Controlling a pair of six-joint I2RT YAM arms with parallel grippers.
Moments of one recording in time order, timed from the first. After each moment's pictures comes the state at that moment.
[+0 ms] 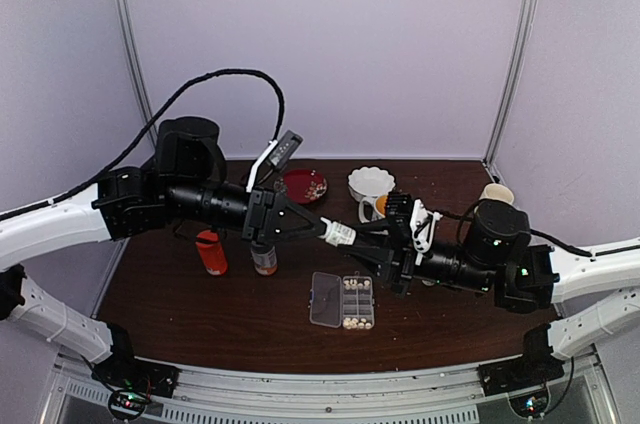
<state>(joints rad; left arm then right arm) -1.04 1.25 1.17 -0.23 0.53 -0.56 1.25 1.09 0.70 0.43 0.02 -0.17</state>
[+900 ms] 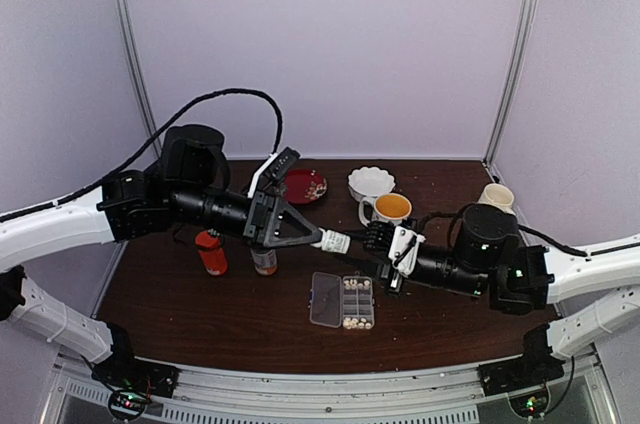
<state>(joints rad) -1.02 1.26 1.15 -0.27 0.55 -0.77 1.27 1.12 0.71 0.39 0.07 -0.48</state>
